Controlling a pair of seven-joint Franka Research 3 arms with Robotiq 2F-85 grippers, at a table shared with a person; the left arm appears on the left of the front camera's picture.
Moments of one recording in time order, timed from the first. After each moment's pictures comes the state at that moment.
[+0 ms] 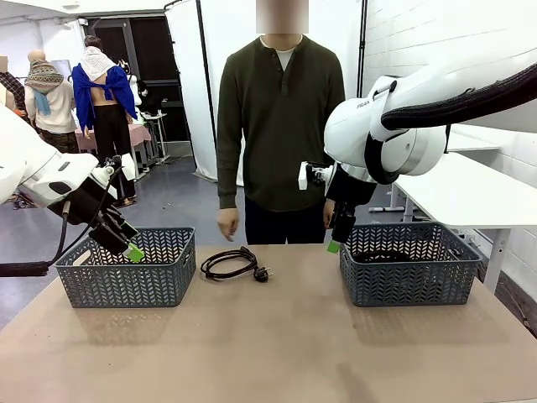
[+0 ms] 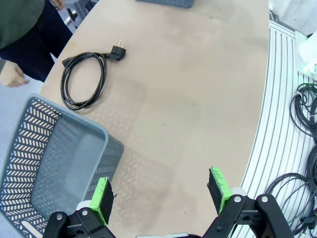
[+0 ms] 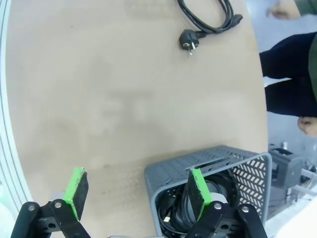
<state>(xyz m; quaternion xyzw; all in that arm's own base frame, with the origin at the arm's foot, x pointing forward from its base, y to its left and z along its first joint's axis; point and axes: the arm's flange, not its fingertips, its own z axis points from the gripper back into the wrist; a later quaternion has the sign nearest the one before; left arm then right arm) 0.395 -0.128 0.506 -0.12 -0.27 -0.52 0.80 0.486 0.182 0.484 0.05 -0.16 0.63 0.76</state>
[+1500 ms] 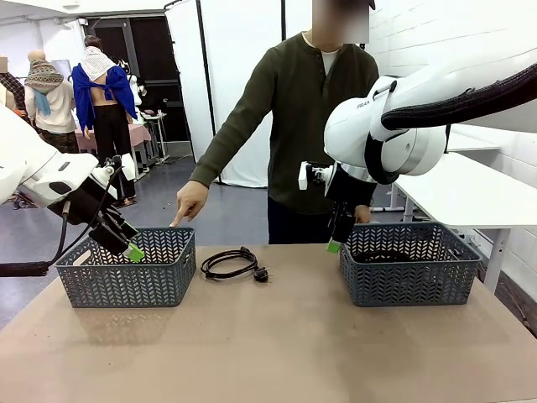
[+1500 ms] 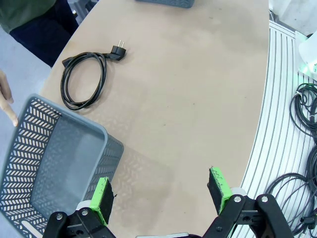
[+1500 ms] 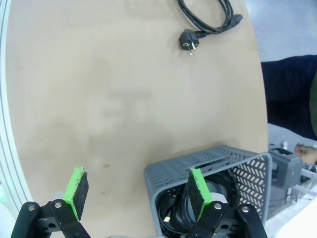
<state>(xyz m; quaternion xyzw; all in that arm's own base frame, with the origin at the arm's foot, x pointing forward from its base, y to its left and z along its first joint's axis) 0.395 -0.128 0.506 -0.12 -0.27 -0.52 0.80 0.486 0.182 0.484 0.05 -0.16 0.63 0.76</state>
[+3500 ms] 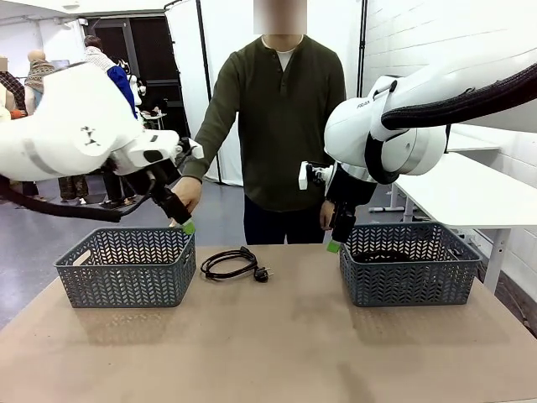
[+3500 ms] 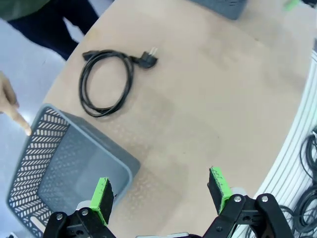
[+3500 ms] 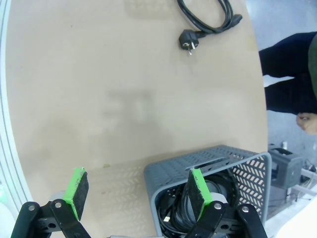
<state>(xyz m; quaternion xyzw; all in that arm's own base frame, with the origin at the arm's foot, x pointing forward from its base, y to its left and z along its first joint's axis) 0.474 -0.235 0.531 -0.05 -0.21 -0.44 0.87 0.486 0.182 0.484 0.05 -0.16 0.63 0.76</state>
